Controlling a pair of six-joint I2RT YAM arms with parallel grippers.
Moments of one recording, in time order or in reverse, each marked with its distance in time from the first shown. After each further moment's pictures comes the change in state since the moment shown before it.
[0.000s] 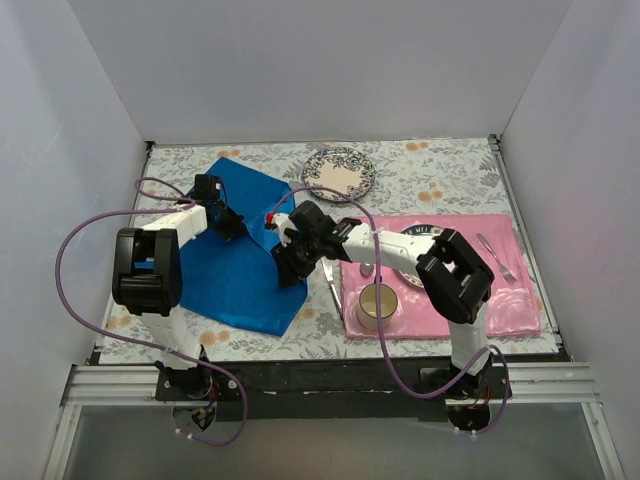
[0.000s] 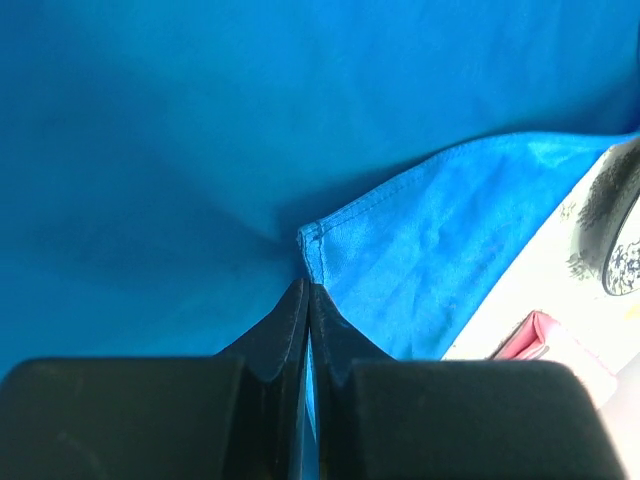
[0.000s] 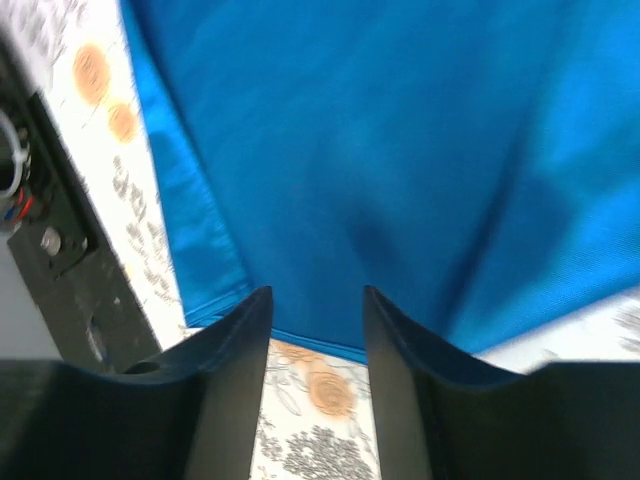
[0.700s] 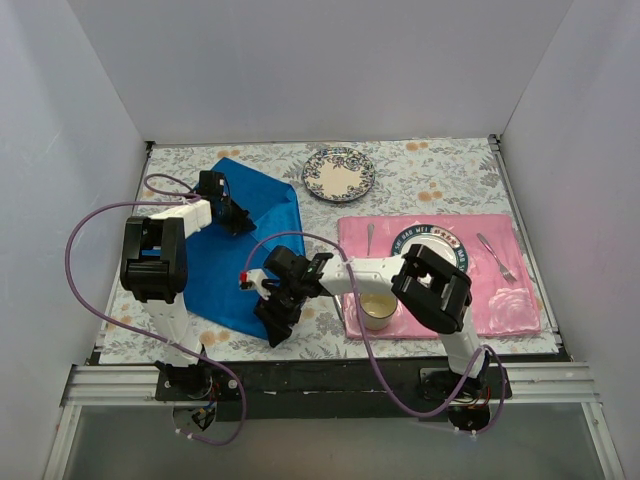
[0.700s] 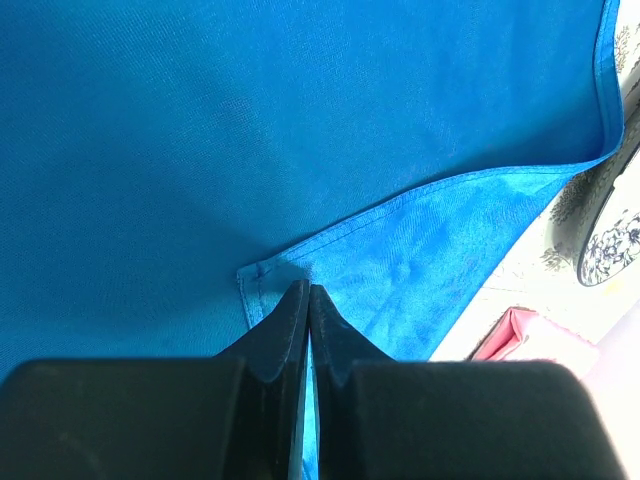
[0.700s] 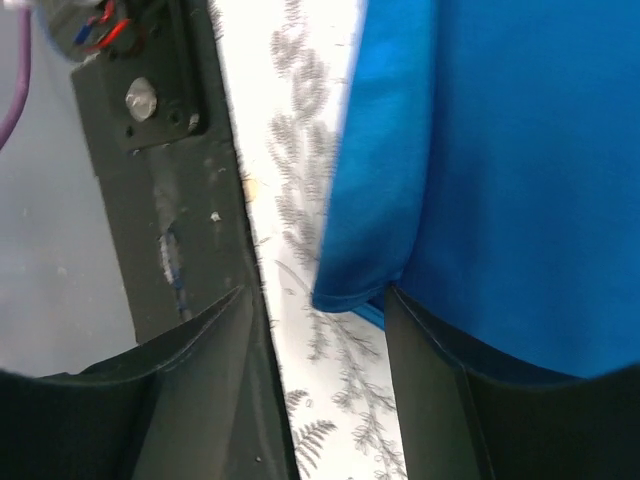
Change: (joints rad) left arm 0.000 0.121 0.082 0.060 0.100 0.018; right arm 0.217 0.082 -0.052 -0.013 -0.189 -0.083
